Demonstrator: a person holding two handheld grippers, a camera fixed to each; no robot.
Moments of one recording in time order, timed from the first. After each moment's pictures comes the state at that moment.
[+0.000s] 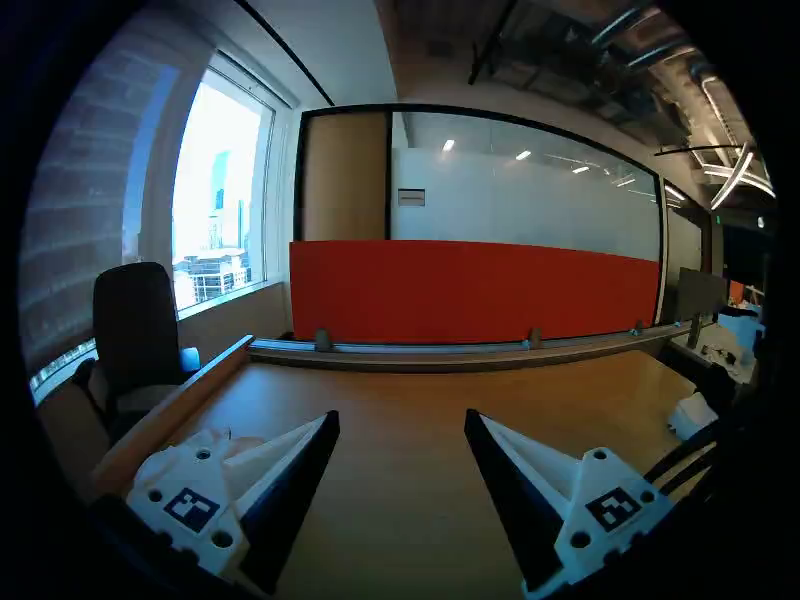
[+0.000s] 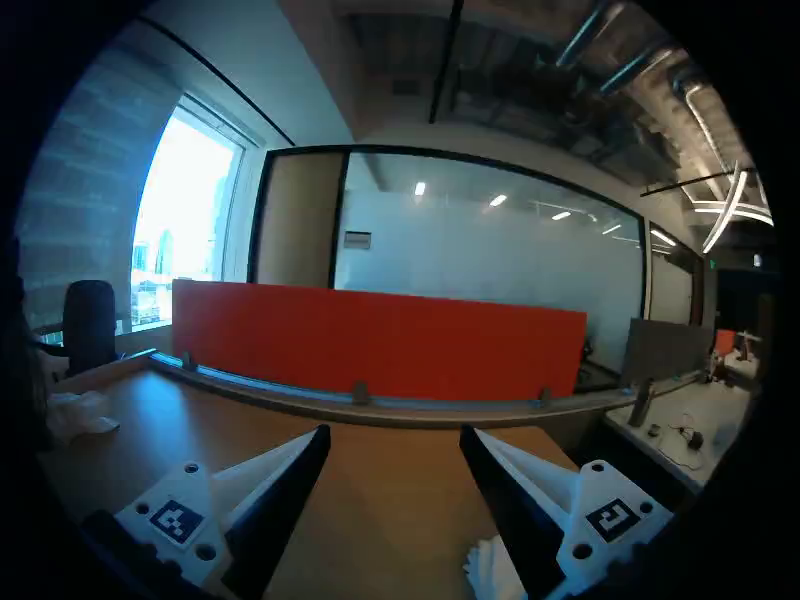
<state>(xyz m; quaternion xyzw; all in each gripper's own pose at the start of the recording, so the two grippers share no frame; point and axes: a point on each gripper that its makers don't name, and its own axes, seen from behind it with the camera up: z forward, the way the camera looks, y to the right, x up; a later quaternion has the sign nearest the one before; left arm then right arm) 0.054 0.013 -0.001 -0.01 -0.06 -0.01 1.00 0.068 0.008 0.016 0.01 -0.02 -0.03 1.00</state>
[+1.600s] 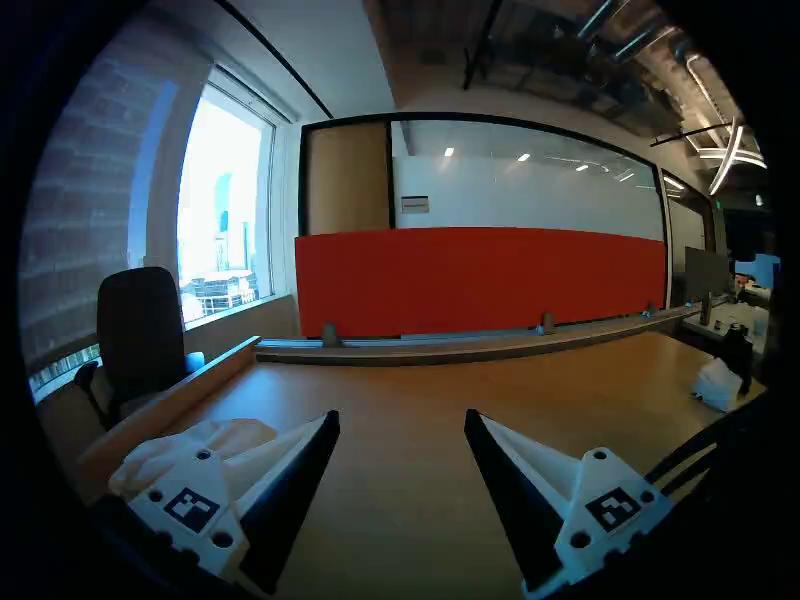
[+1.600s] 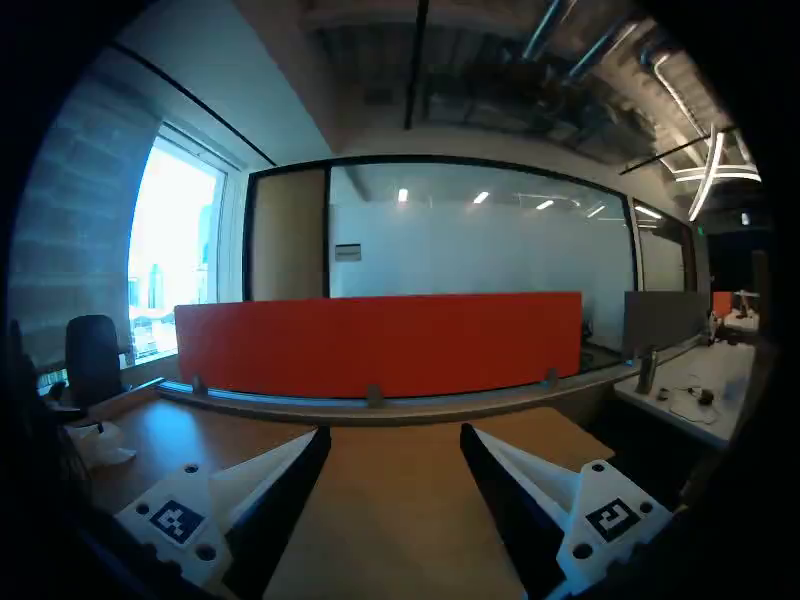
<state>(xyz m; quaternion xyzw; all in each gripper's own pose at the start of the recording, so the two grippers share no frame) -0.015 0.003 0.009 0.01 -0.03 0.02 1.00 0.050 -0.017 -0.014 0.00 -0.01 0.03 1.00</state>
